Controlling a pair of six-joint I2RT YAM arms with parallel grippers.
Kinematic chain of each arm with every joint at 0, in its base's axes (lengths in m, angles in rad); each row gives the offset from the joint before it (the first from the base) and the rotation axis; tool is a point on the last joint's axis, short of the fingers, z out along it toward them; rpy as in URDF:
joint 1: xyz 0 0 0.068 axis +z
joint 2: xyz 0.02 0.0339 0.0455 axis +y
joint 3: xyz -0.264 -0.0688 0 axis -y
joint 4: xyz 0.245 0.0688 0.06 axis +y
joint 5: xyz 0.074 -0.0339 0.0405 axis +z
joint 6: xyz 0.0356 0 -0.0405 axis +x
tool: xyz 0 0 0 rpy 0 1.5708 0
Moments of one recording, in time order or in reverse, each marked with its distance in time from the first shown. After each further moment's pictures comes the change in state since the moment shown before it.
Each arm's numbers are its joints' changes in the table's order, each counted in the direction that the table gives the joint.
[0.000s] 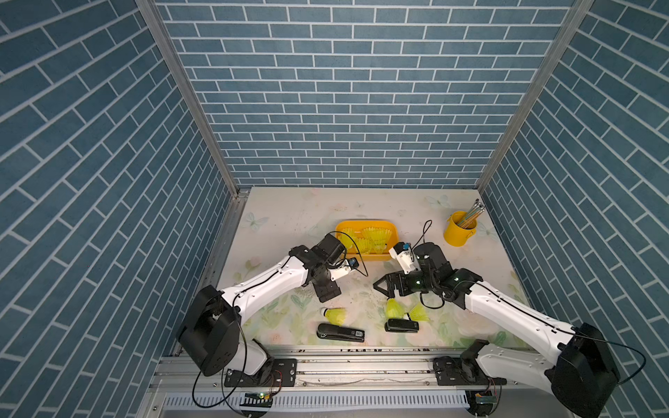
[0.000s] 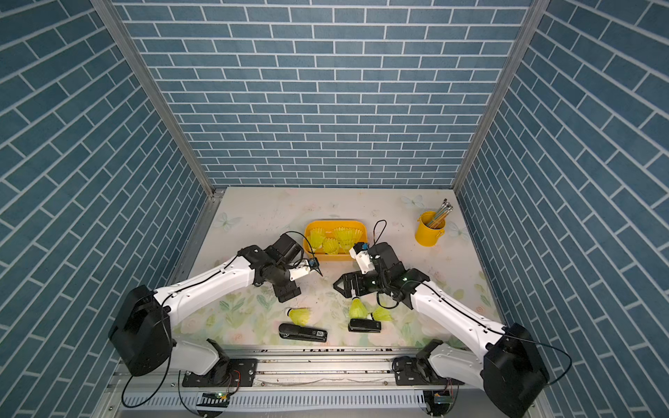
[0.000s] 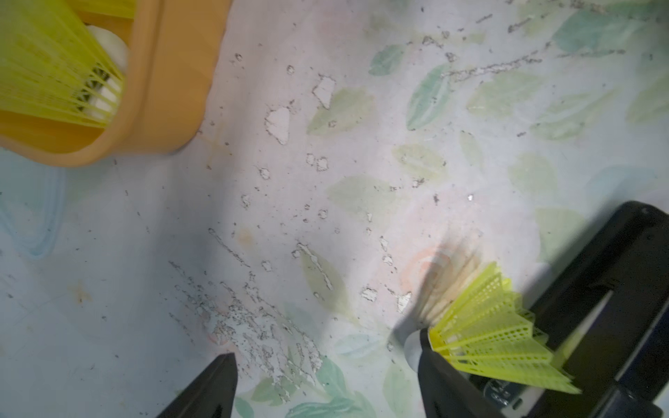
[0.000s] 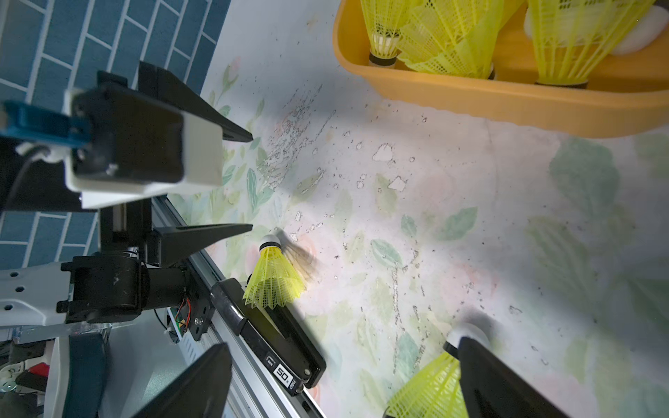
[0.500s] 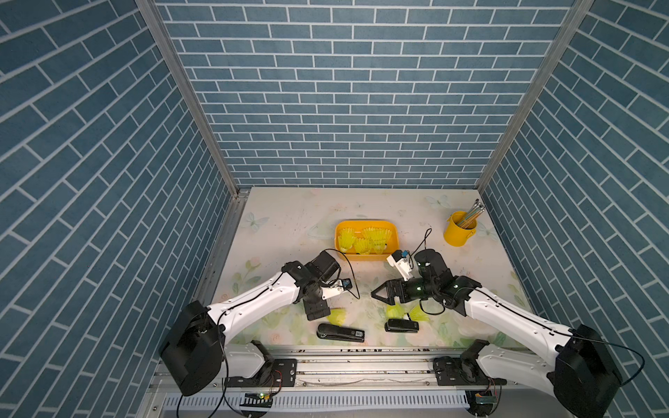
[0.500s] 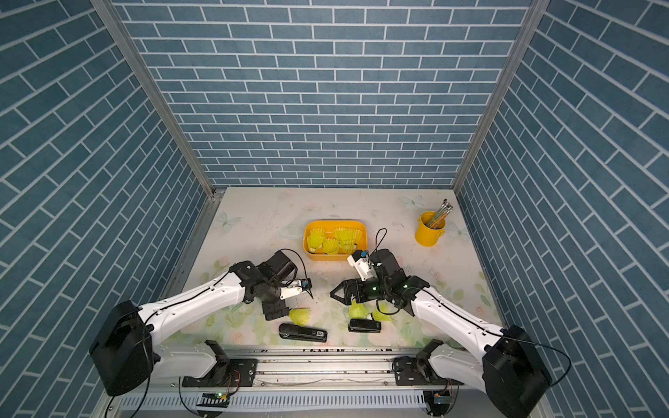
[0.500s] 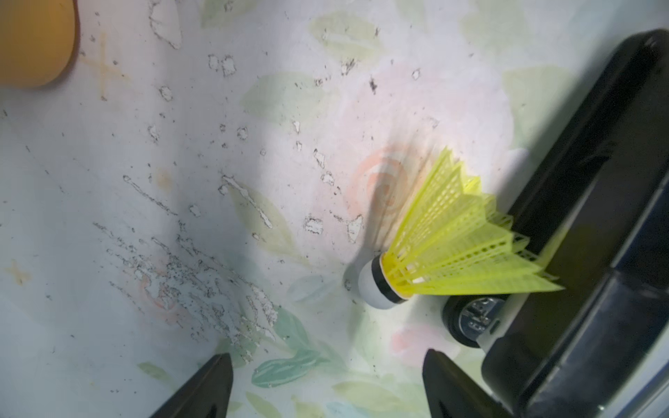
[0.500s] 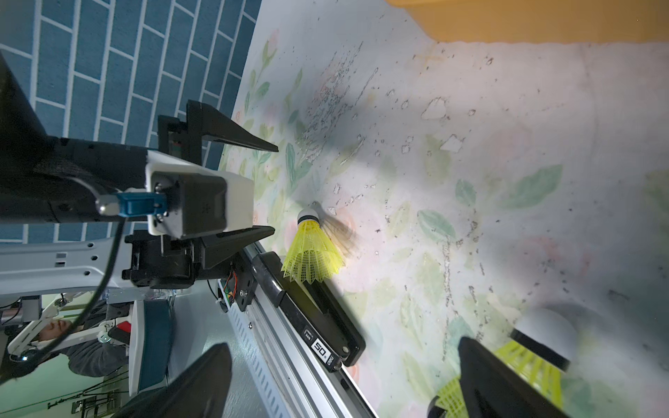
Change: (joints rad) left arm -0.048 -0.138 -0.172 0.030 0.055 0.074; right arm 0.007 -0.034 -0.101 -0.101 0.151 0.090
